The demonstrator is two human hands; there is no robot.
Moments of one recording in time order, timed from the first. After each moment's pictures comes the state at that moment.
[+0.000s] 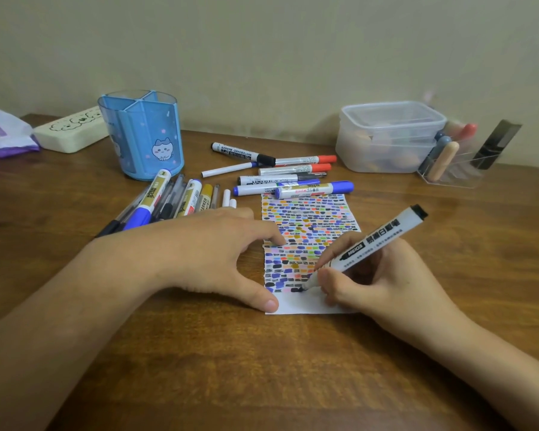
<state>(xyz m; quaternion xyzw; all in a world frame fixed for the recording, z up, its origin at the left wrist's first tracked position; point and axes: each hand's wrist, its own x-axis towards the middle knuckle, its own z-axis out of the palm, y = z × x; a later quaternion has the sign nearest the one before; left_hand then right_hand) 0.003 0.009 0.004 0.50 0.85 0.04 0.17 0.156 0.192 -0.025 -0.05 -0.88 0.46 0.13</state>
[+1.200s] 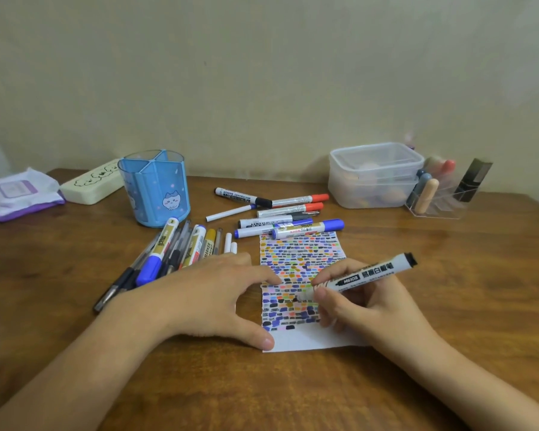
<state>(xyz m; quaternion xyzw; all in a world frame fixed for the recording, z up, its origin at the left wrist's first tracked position) 0.008 0.006 0.008 0.51 0.85 0.04 0.15 0.154 0.200 -0.021 -0.07 -0.80 0.58 0.14</state>
